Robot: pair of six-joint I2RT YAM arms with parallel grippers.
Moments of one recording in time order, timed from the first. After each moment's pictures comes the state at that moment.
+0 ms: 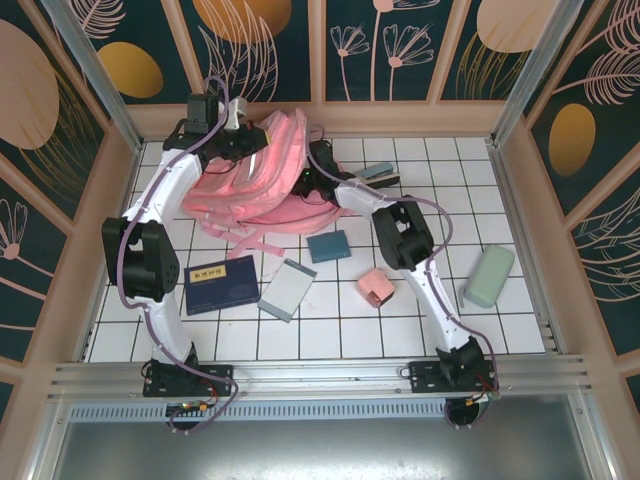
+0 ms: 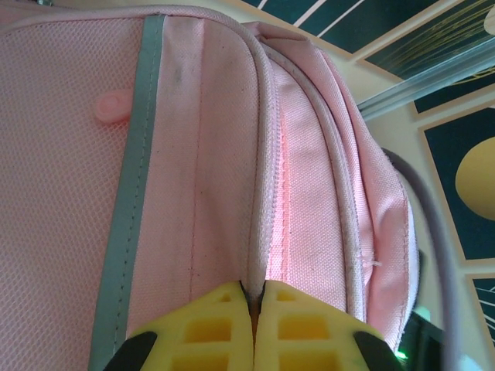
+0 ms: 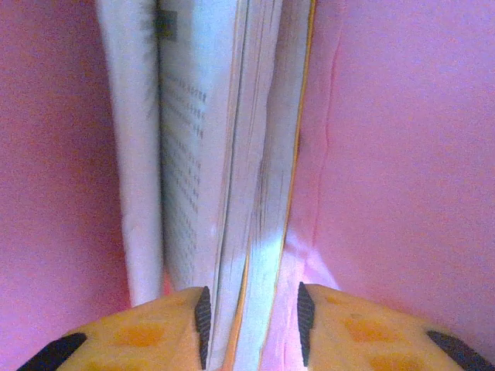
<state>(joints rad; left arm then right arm) -0.15 1.92 1.76 -0.48 0.60 -0.50 0.58 2.54 2.02 0.02 -0.47 1.11</state>
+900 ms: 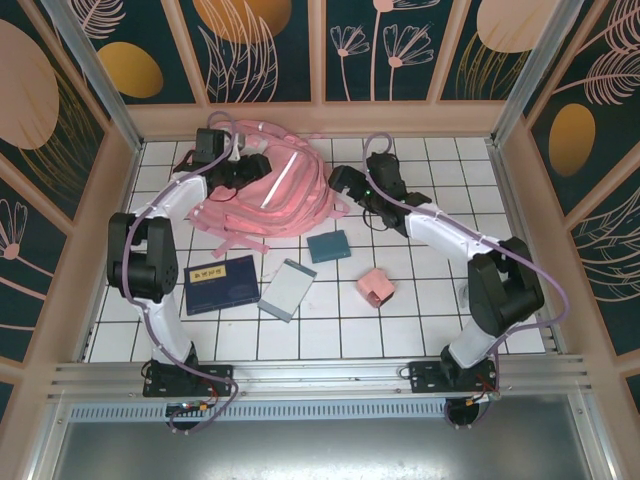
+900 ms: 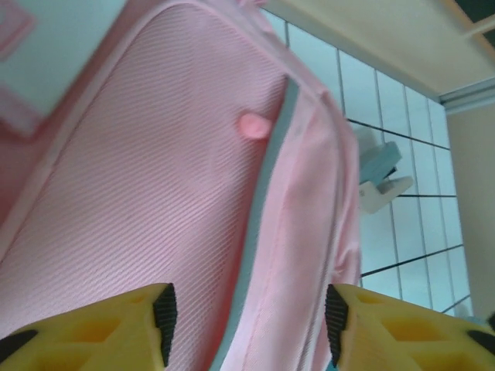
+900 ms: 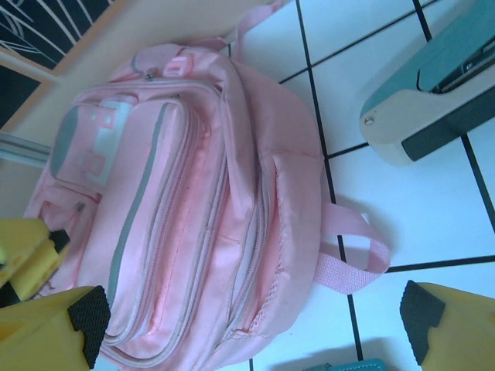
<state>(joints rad) -0.15 1.88 1.42 -0.29 0.49 -0.55 0.52 1.63 1.16 -0.10 -0.02 0.81</state>
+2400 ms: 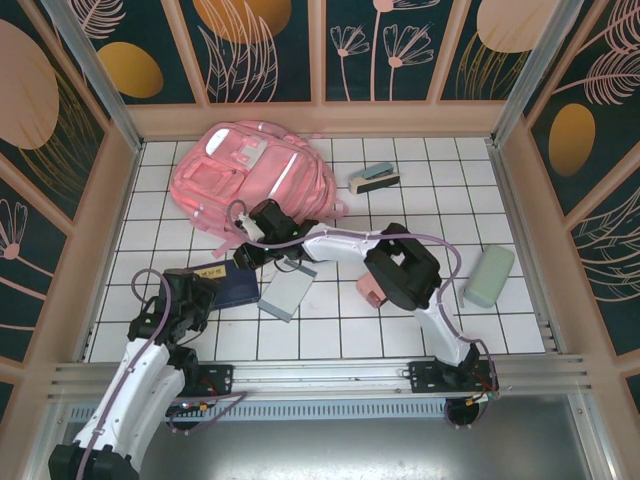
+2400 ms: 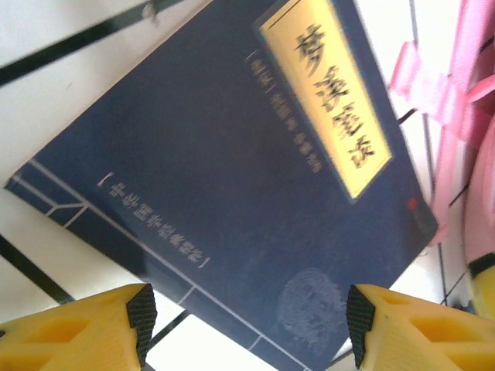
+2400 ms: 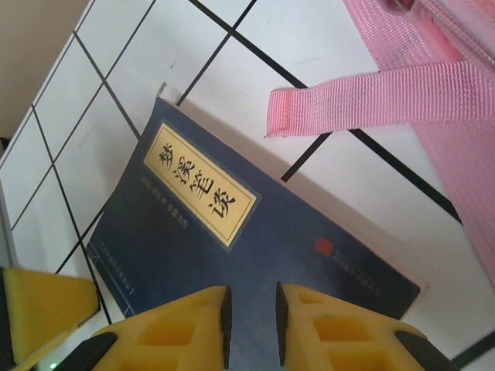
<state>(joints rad) -0.15 0.57 0.27 -0.67 0.04 -1.33 0.98 2.22 1.62 -0.18 -0.38 0.41</state>
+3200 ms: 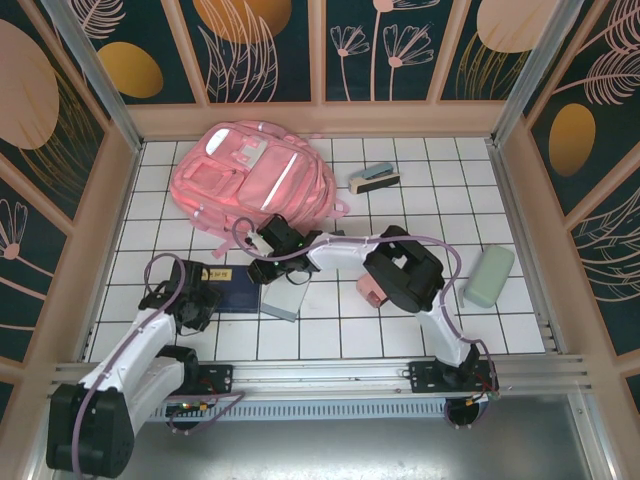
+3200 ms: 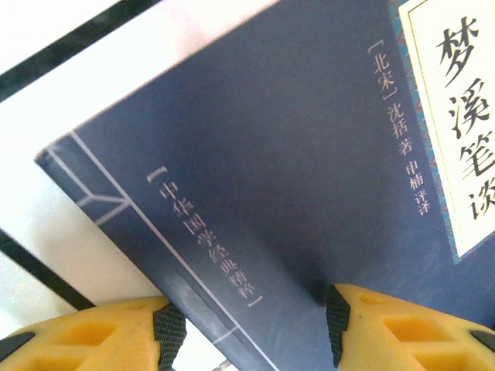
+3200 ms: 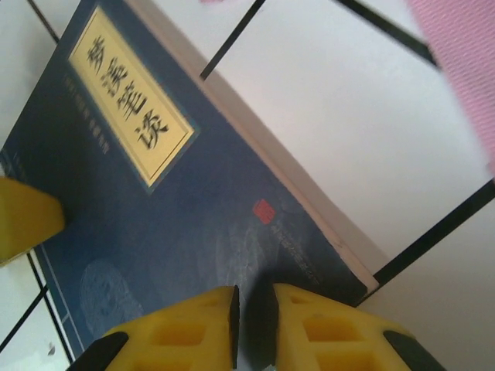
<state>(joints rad) -0.15 0.92 0.34 -0.61 0.02 -1.21 1.01 2.17 1.46 -0.18 -0.34 0.36</state>
